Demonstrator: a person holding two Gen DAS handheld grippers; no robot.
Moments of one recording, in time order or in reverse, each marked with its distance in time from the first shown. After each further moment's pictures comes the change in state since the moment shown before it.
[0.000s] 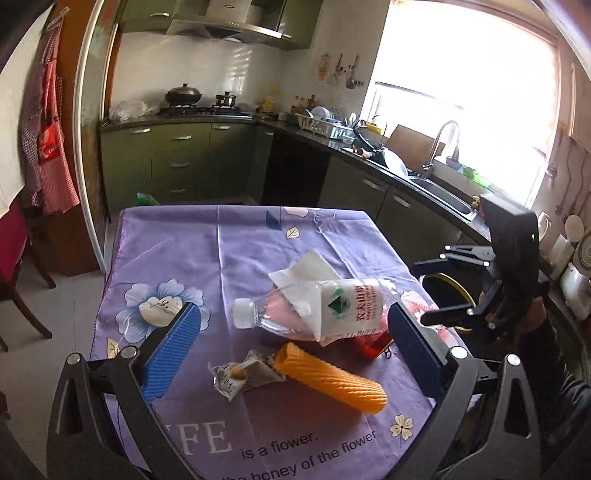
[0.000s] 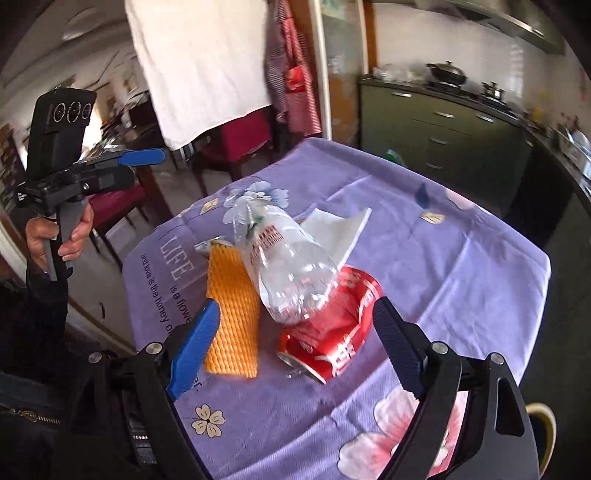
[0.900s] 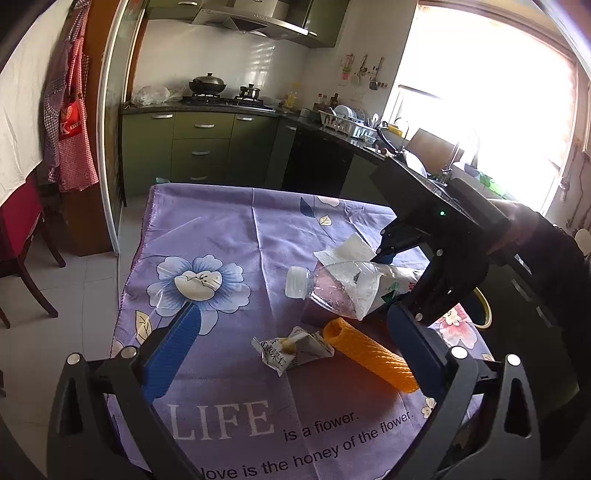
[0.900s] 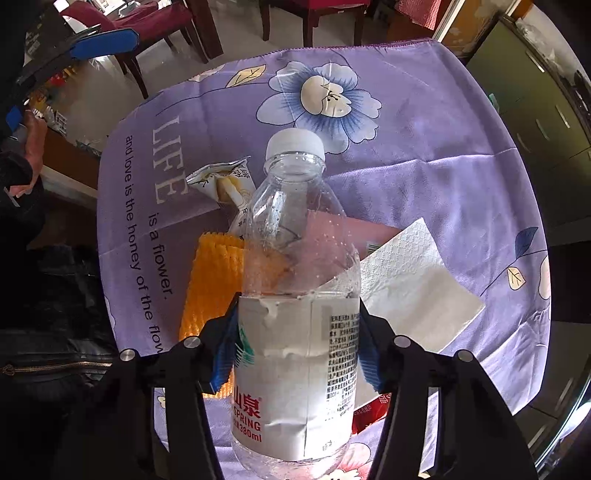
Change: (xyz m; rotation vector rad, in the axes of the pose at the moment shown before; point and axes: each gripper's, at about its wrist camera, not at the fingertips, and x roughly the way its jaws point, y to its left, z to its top) left arm -0.019 0.045 -0.024 -0.062 0.003 0.037; right arm 0.148 0.046 0.067 -0.369 0.604 0.045
